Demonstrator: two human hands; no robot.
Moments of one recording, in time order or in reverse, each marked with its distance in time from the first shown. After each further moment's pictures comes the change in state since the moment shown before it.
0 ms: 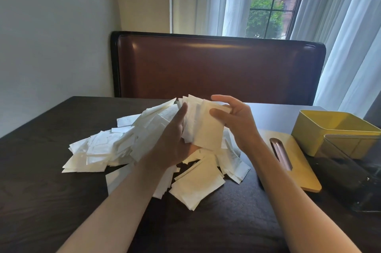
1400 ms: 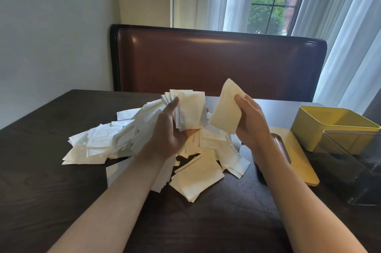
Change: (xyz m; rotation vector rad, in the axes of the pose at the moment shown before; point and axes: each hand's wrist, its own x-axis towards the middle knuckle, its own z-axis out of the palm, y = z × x) left_hand 0.002 -0.001 -0.019 0.097 0.135 0.233; right_hand -0.005 0.010 -0.021 0.500 0.022 0.176
